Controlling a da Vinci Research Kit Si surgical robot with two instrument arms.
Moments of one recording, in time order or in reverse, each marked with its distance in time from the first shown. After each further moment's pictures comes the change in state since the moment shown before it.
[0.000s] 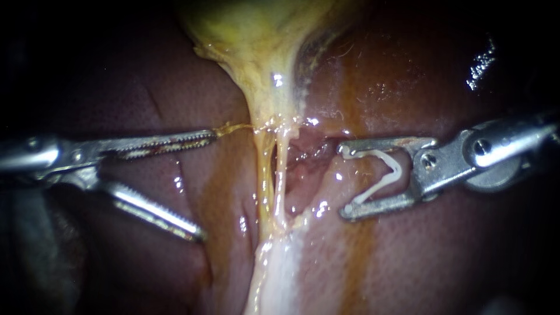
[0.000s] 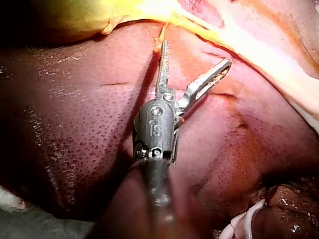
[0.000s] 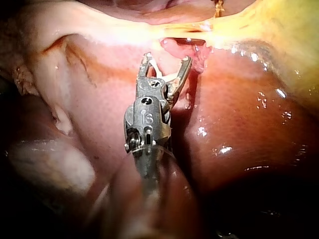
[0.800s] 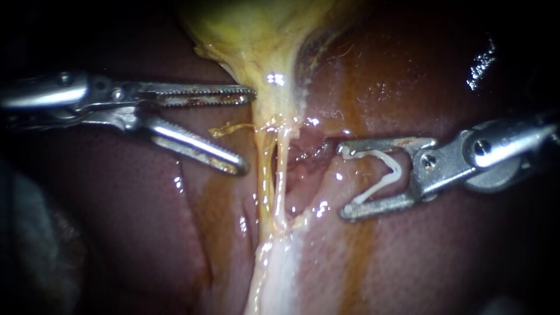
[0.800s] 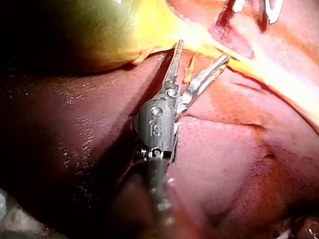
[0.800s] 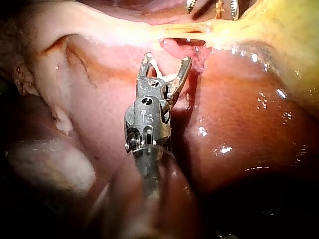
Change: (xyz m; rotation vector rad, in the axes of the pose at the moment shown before) right arm 0.000 0.000 0.000 0.000 0.000 0.000; left arm 0.004 -0.007 0.003 -0.001 -0.001 0.001
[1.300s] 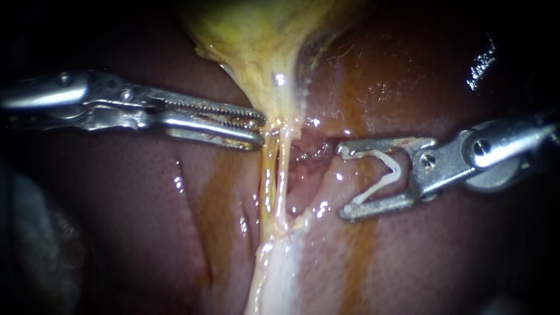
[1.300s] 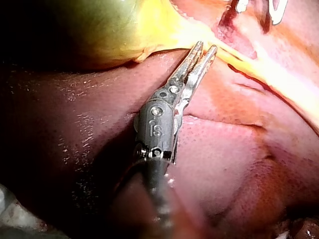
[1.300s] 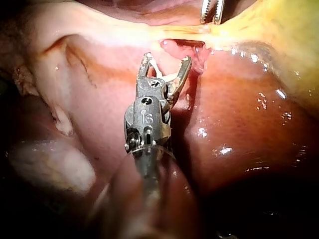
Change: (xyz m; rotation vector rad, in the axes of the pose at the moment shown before) right arm 0.000 0.000 0.000 0.000 0.000 0.000; left arm 0.000 0.000 0.000 0.014 0.002 -0.023
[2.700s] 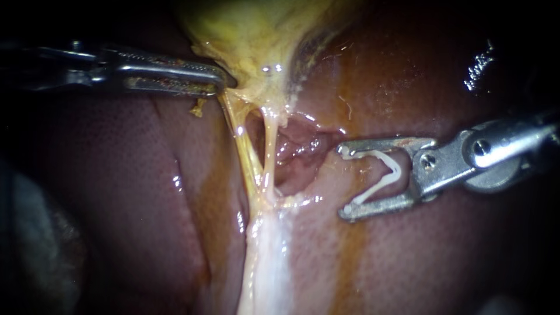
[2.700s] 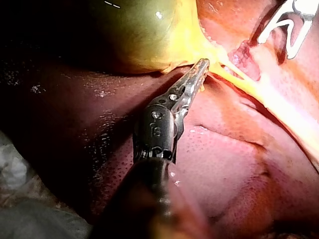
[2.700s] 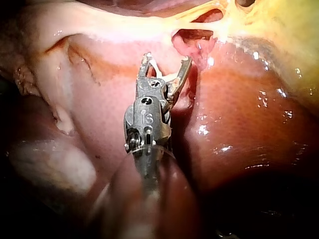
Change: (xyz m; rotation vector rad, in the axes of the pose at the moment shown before) right arm 0.000 0.000 0.000 0.000 0.000 0.000; left arm 0.006 -0.001 -0.008 -0.013 -0.046 -0.151
